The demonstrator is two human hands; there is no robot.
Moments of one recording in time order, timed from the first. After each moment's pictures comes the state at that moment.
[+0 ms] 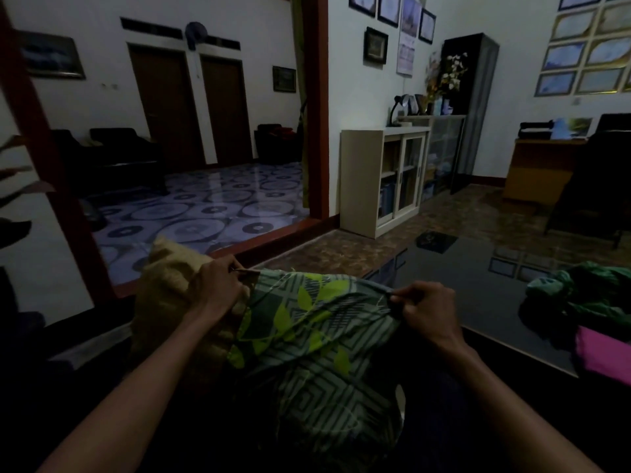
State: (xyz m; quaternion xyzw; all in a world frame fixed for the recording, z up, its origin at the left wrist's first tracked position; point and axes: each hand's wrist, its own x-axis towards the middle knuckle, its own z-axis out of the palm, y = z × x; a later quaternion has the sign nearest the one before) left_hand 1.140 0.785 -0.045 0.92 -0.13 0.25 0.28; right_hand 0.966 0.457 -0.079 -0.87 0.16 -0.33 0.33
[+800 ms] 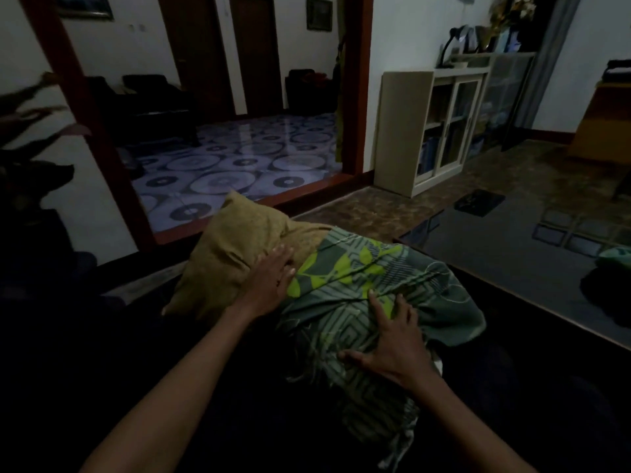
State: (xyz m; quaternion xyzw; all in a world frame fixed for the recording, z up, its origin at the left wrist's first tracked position) left_hand 1.166 0.802 -0.168 0.92 -0.28 0.11 0.26; right_hand 0.976 0.567 -0.190 -0.97 0.12 -0.03 0.20
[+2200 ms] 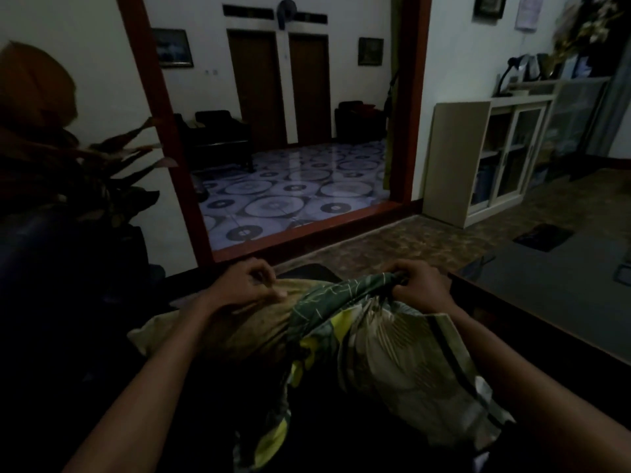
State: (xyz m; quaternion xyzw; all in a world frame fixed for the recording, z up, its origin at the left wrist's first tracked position) left_hand 1.149 0.943 -0.059 0.91 -0.23 0.05 0.34; right_hand 1.052 0.606 -0.046 -0.92 0.02 -0.15 0.36
